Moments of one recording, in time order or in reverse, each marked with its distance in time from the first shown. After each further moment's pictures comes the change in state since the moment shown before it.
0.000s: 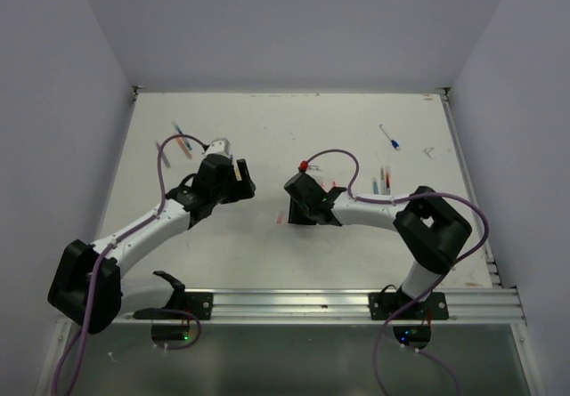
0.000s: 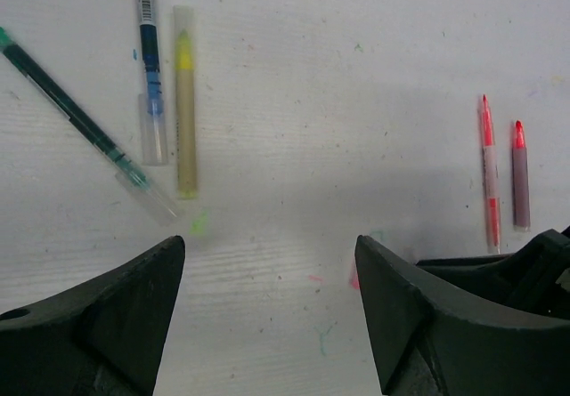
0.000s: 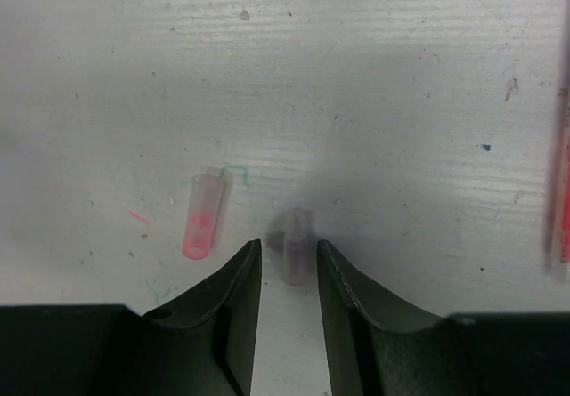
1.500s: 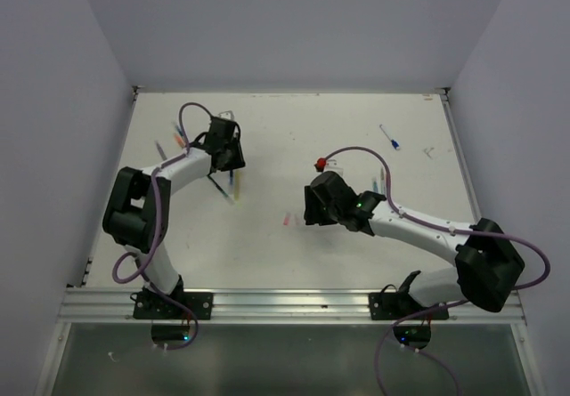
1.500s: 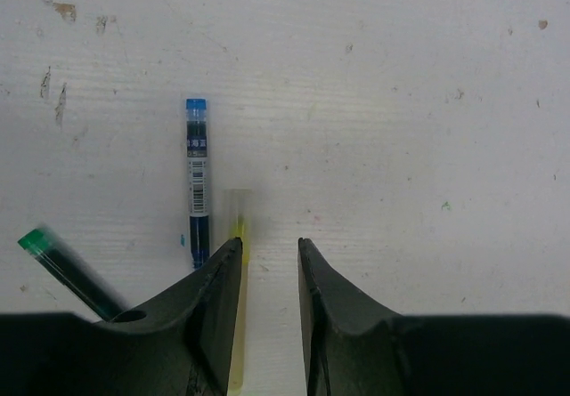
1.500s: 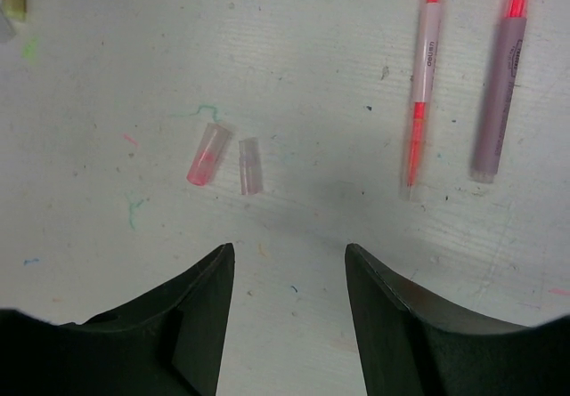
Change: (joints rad) left arm 0.196 0.556 0.414 -0.004 0.072 0.139; right arm -0.036 -0.355 -0.117 -0.140 0.003 -0.212
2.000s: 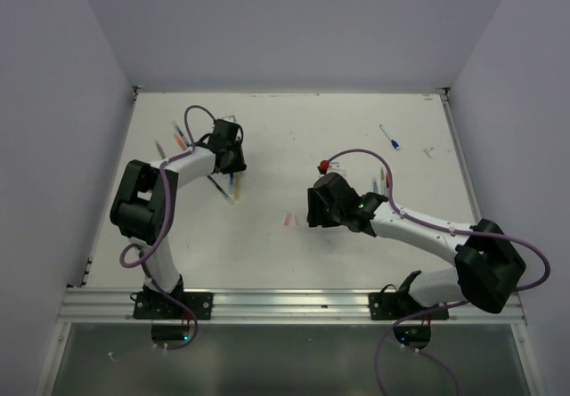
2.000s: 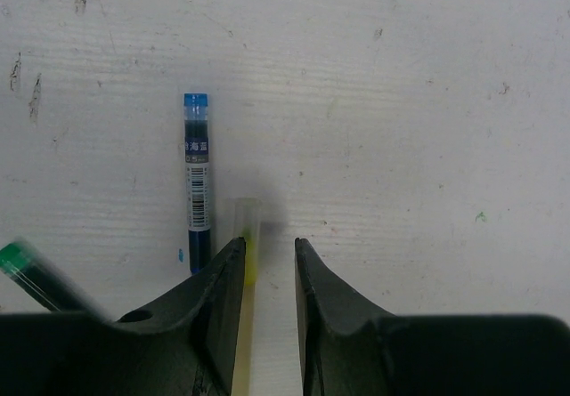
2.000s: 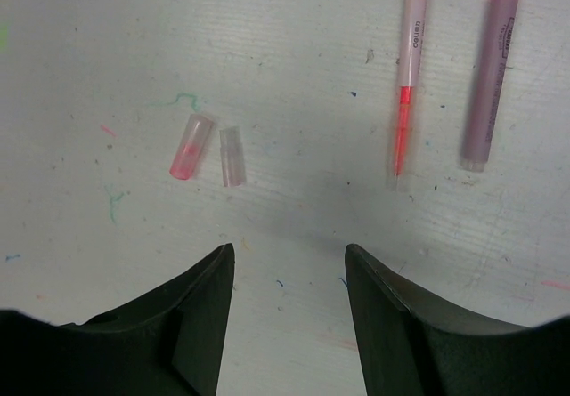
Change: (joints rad) left arm 0.000 0.084 0.026 -0.003 -0.001 0.000; right arm -0.022 -0.015 -0.037 0.002 -0.023 -0.003
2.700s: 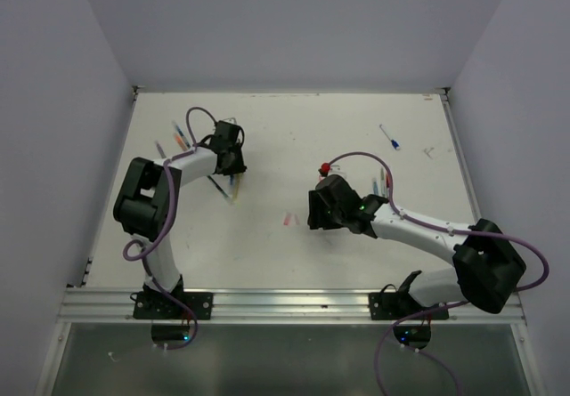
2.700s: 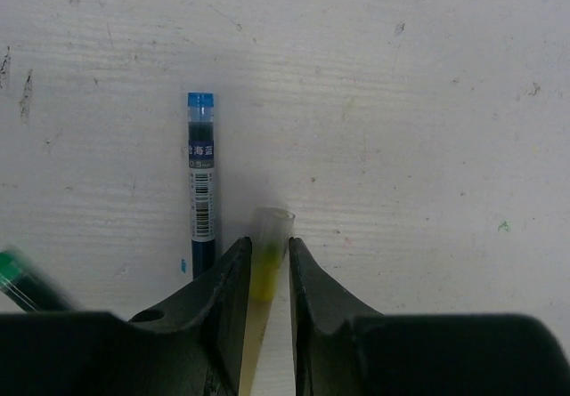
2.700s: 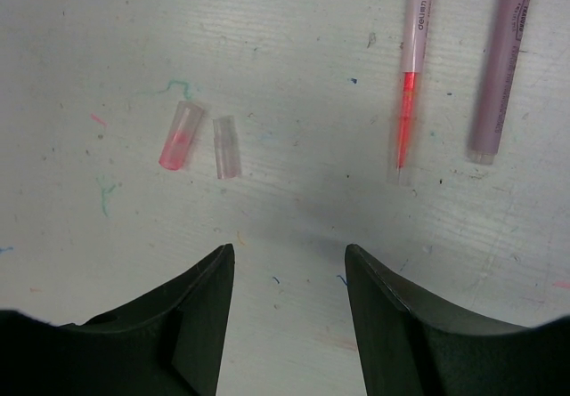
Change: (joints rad) left arm 0.000 0.033 0.000 0.007 -0.010 0.000; right arm -0.012 0.000 -0.037 0.030 -0.039 0.001
